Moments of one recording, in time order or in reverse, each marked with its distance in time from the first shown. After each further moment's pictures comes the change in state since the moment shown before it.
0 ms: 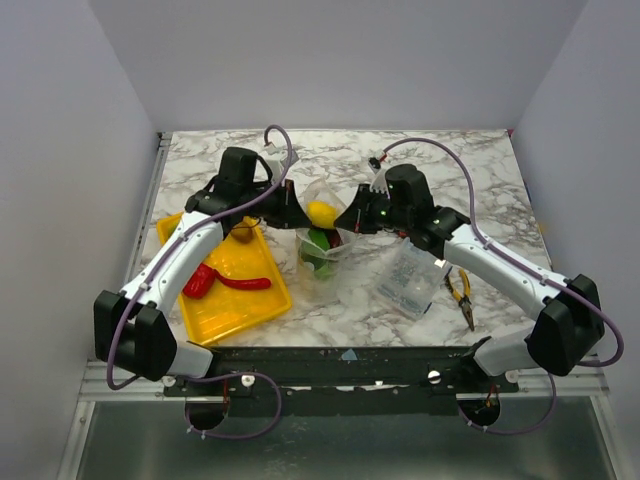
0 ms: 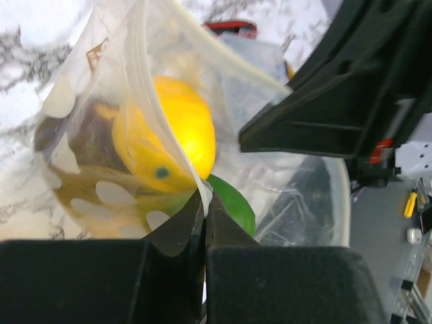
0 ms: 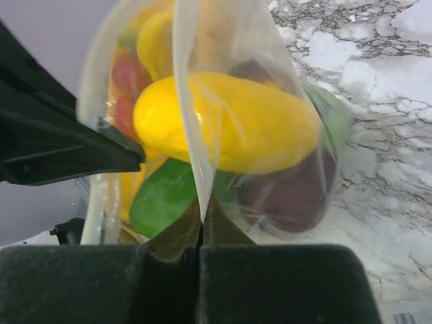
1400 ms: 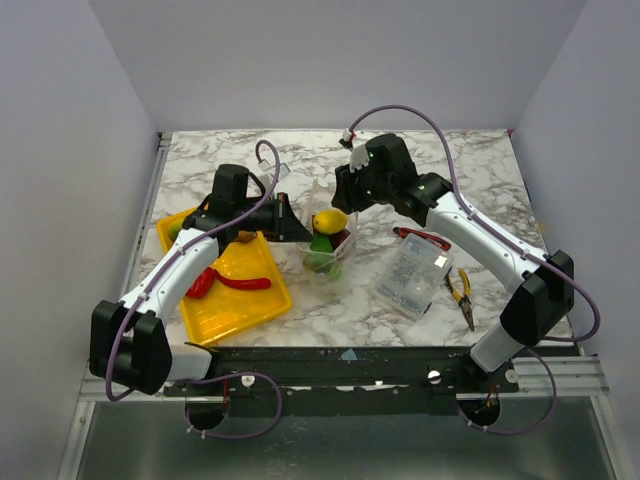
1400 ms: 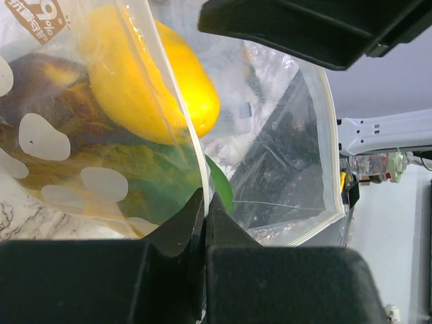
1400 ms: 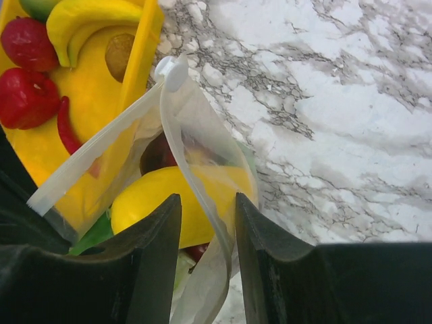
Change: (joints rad) left arm 0.043 -0.047 -0.212 0.164 0.196 -0.163; right arm 0.004 0.186 0.348 -0.262 0.114 -0.493
